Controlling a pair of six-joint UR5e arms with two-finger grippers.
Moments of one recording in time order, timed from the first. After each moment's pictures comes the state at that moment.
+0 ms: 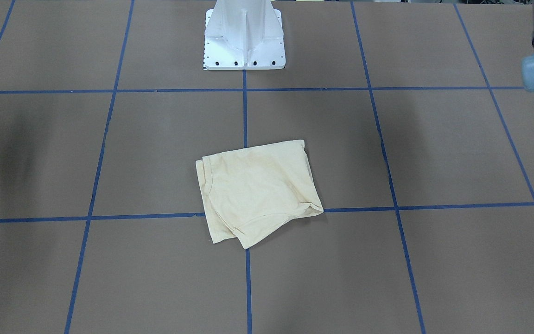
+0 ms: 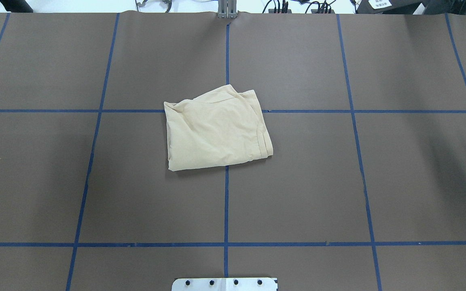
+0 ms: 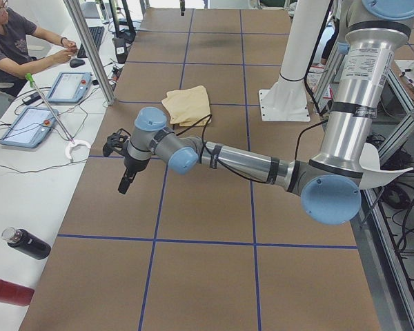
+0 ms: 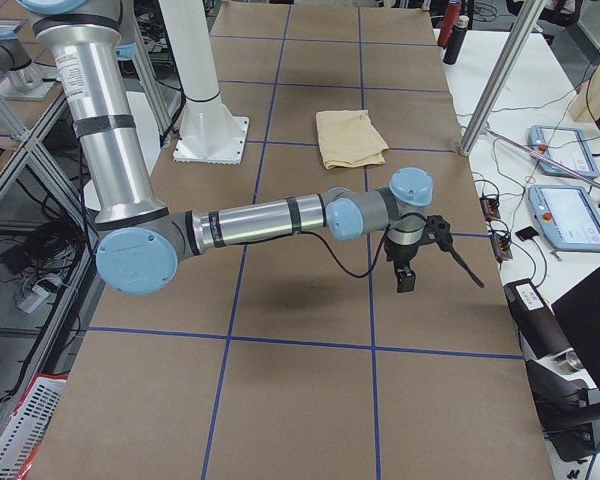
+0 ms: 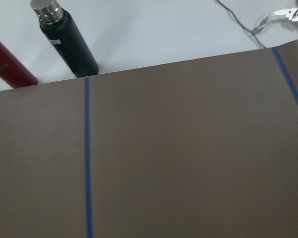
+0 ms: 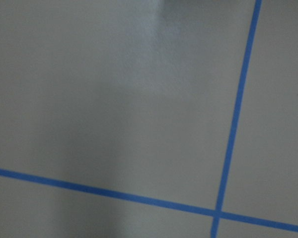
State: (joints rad) left arm -1.41 -1.76 -1.58 -1.98 -2.05 -0.29; right arm 1.42 -1.37 1.54 -1.47 2.25 0.08
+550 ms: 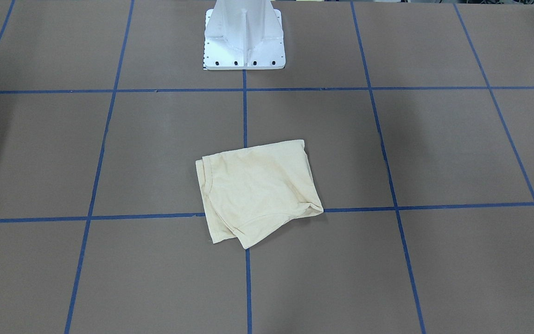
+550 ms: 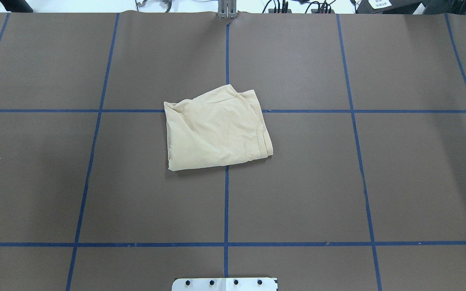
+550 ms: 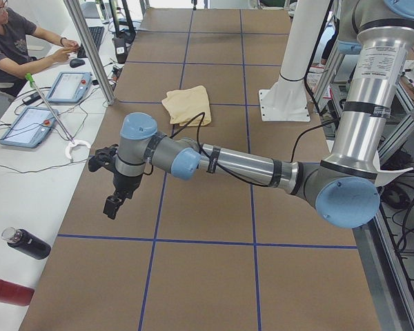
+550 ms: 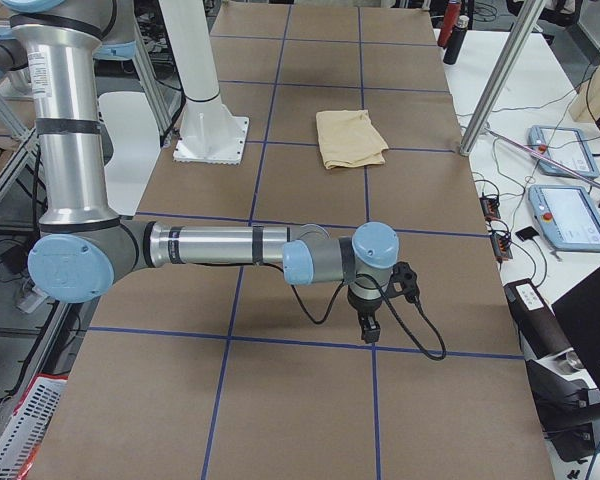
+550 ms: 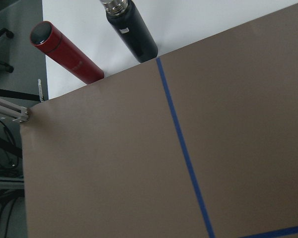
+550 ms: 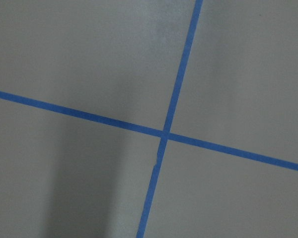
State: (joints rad) left arm -1.60 -1.76 -1.57 -1.72 -2.05 0.17; right arm 1.53 -1.53 1.56 -1.48 2.31 -0.12
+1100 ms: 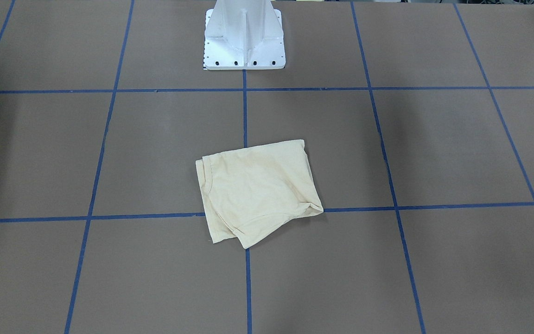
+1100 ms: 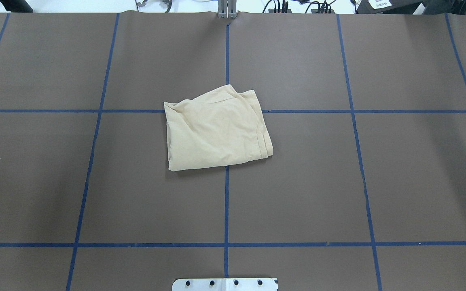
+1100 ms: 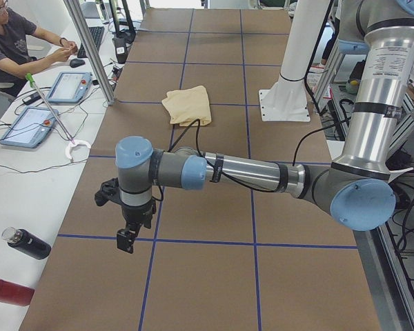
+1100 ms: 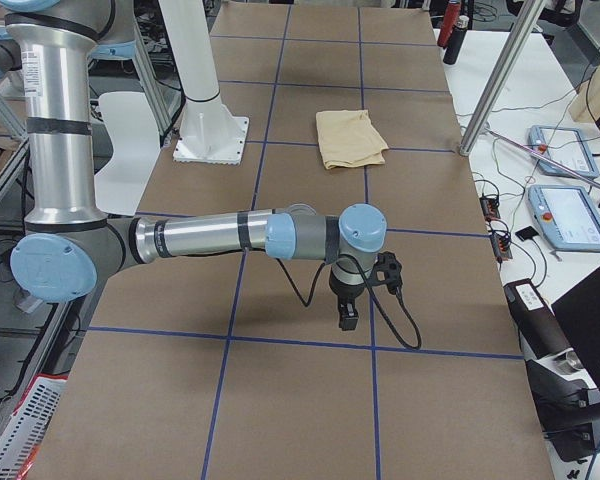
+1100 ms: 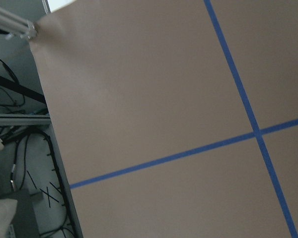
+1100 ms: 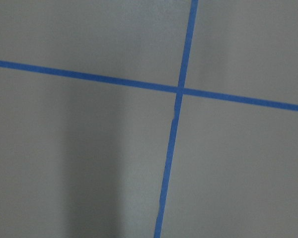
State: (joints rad) left arm -1.64 -1.67 -1.55 -1.52 -2.13 0.33; right arm 1.54 -1.60 1.76 -1.77 2.32 -0.13
